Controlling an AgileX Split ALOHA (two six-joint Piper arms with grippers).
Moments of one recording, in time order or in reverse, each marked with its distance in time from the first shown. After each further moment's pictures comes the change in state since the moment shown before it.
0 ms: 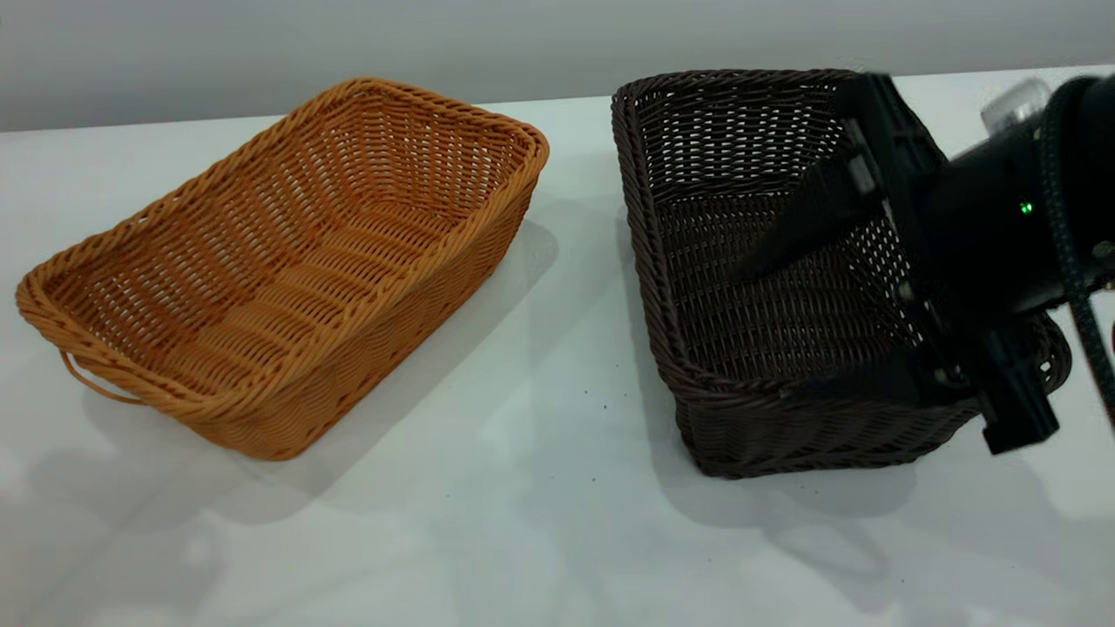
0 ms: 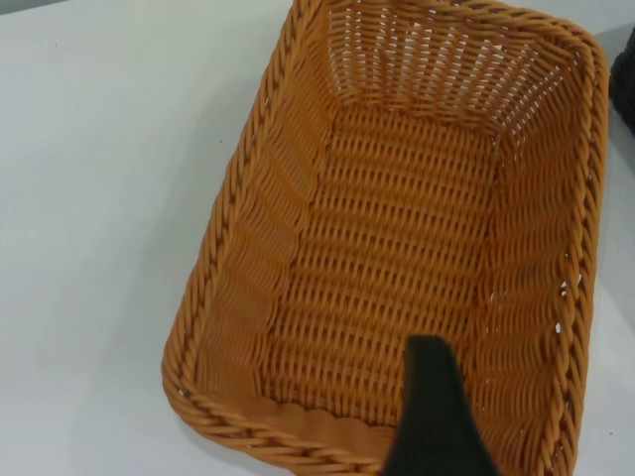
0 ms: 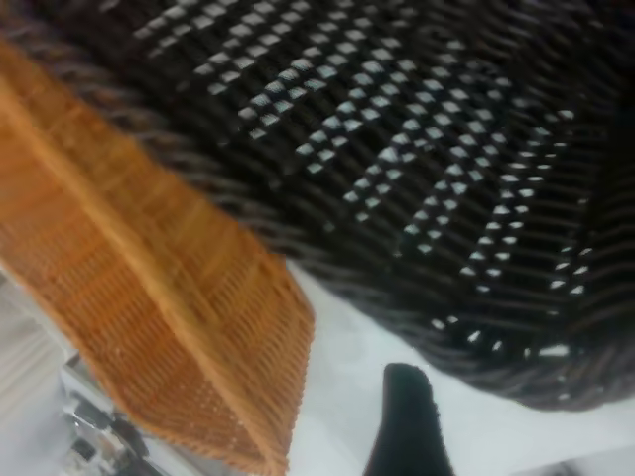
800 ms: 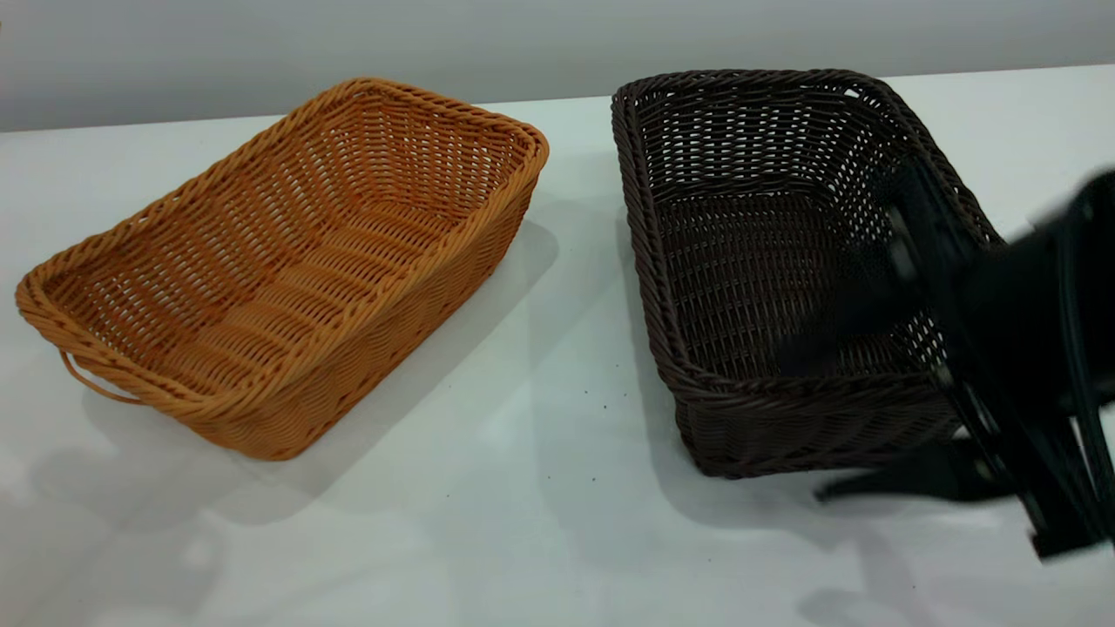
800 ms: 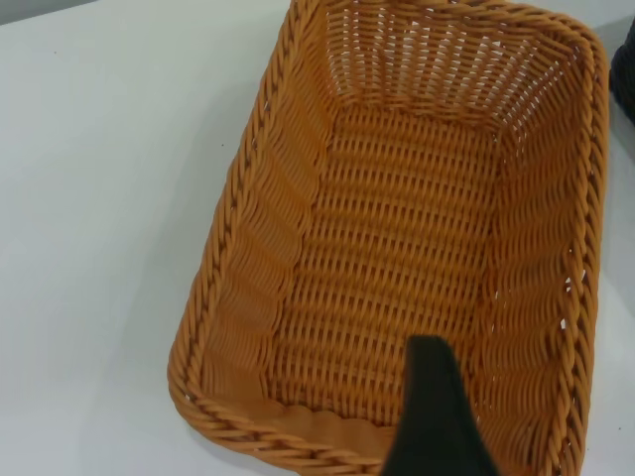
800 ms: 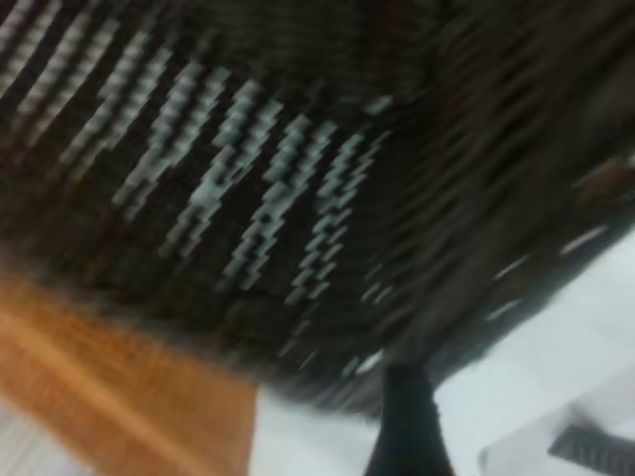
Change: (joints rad) left arm 0.000 0.000 0.000 -0.001 0.000 0.027; right arm 0.000 -0.003 0.107 -0.001 -0.009 0.158
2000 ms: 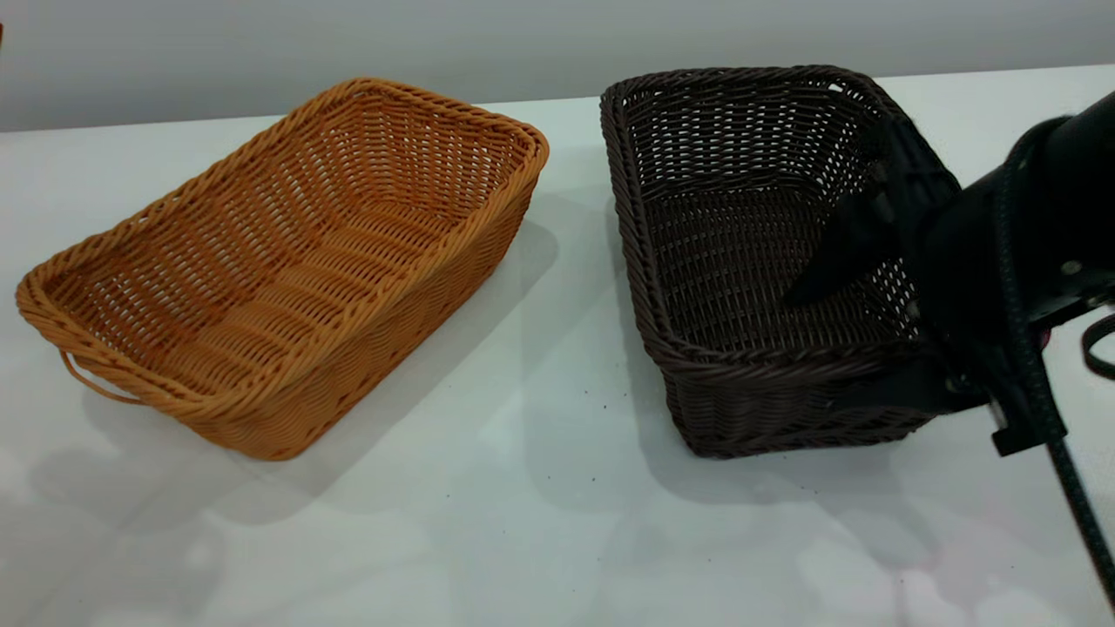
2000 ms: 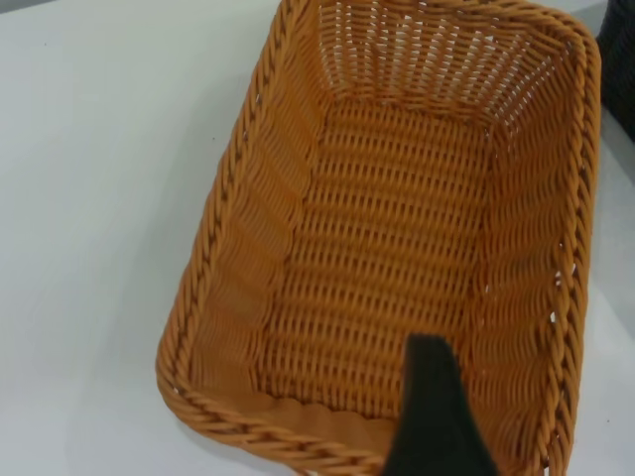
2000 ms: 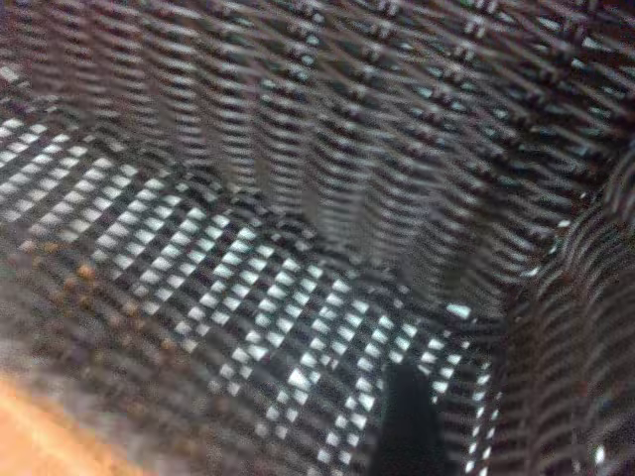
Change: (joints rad) left arm 0.000 0.000 0.000 -0.009 0.019 0.000; right arm -0.003 0.099 -0.153 0.001 -0.187 -0.084
